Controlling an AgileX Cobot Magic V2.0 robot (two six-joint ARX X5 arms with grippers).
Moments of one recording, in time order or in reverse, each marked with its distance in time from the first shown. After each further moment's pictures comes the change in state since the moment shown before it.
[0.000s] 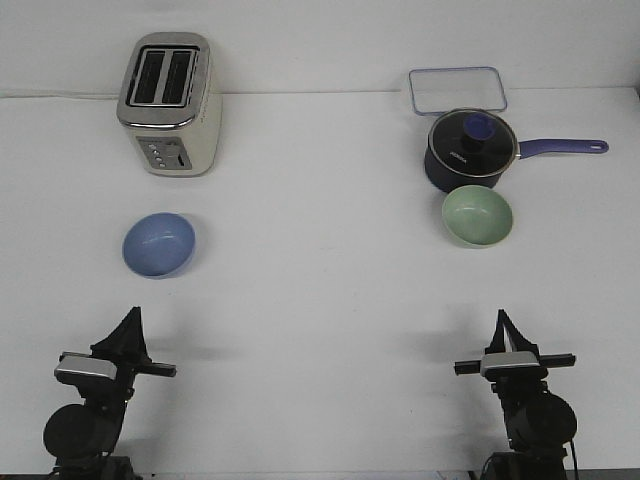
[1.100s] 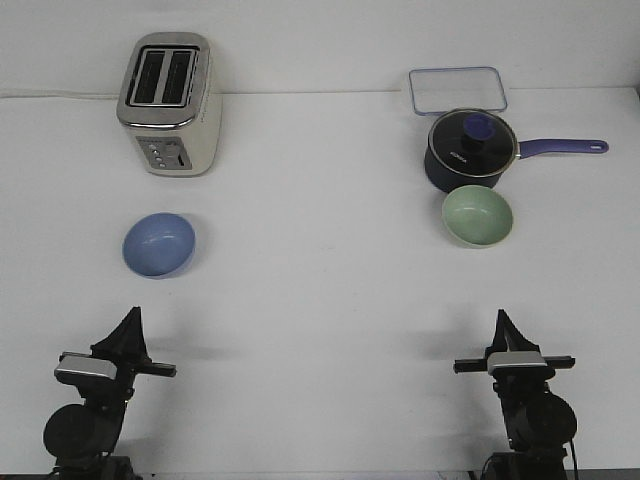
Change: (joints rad) left arm 0.000 0.000 0.000 0.000 0.000 0.000; right arm 0.000 0.000 0.000 0.001 -0.003 0.149
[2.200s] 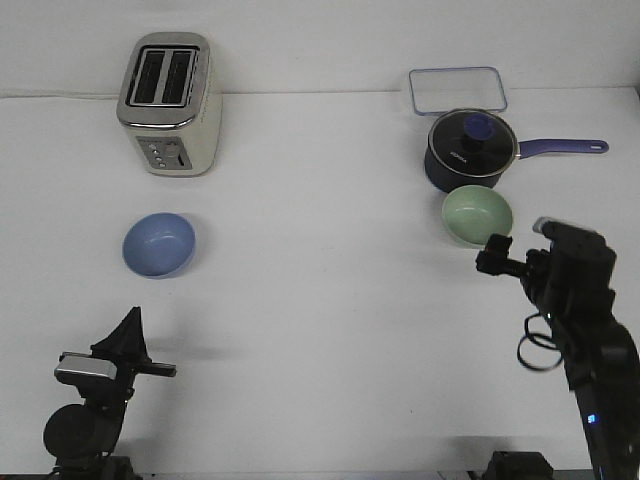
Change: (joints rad) left arm 0.000 0.000 0.000 0.000 0.000 0.000; right arm -0.037 1.001 1.018 -0.557 -0.006 0.411
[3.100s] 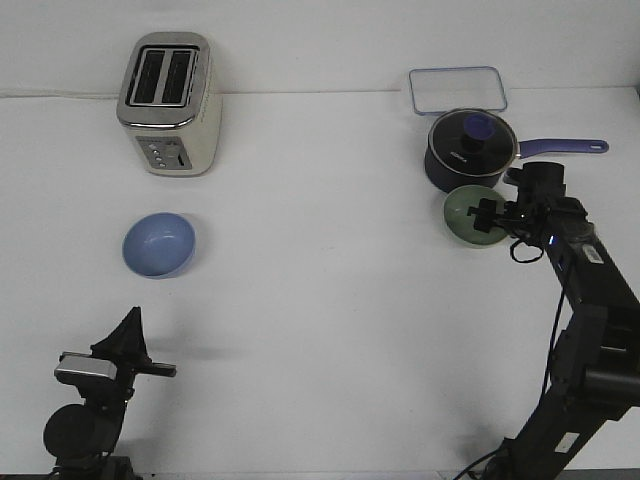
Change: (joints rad) left arm 0.000 0.000 0.000 0.000 0.000 0.000; right arm -0.127 0.859 0.381 0.012 -0.043 -0.126
